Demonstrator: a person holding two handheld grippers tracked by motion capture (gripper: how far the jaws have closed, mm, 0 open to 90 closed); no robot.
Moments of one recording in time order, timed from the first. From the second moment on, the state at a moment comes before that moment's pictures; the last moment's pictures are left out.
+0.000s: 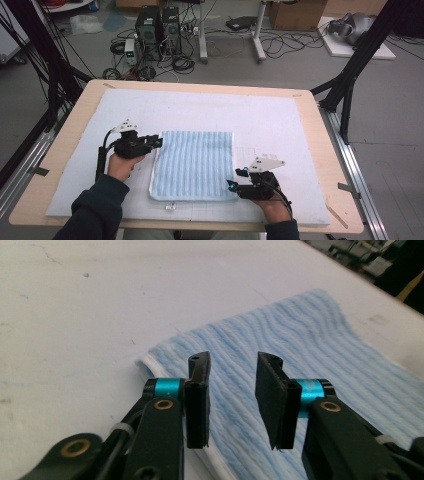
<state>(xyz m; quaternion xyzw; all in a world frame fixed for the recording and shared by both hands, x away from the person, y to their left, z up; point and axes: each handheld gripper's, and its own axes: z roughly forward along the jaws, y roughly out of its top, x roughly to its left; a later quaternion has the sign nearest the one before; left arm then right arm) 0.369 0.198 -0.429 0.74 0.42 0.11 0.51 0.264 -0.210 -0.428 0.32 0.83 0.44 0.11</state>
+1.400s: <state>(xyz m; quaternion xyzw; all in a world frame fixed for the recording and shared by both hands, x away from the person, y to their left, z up) 0.414 0.177 -0.452 0.77 0.46 0.15 0.43 0.403 -0.179 -0.442 0.44 0.81 0.34 0.18</state>
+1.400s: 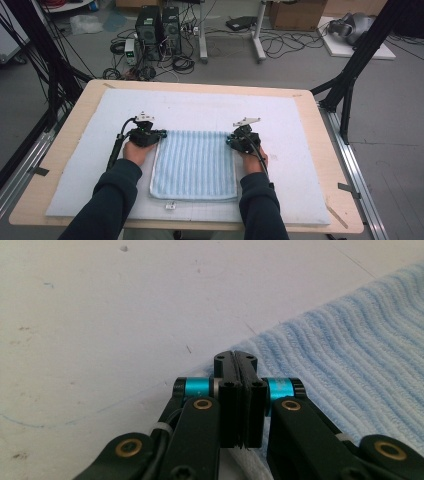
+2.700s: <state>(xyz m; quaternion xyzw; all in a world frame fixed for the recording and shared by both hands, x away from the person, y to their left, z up) 0.378 0.212 -0.419 0.69 0.39 0.15 0.59 0.350 -0.231 -0.417 0.41 0.78 0.44 0.17</state>
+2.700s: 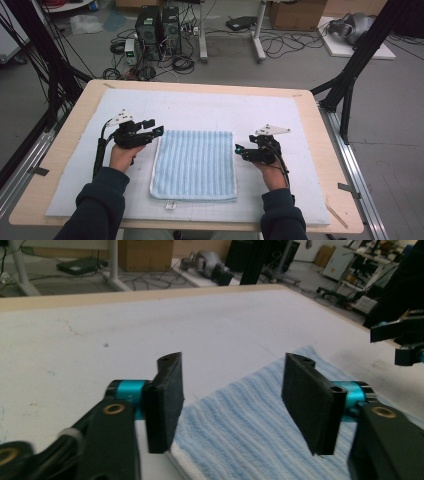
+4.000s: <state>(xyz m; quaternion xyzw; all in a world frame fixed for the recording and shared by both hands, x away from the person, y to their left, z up) 0.367 0.221 -0.396 0.69 0.42 0.16 0.57 0.323 -0.243 -0.414 0.38 0.77 0.46 0.20</state>
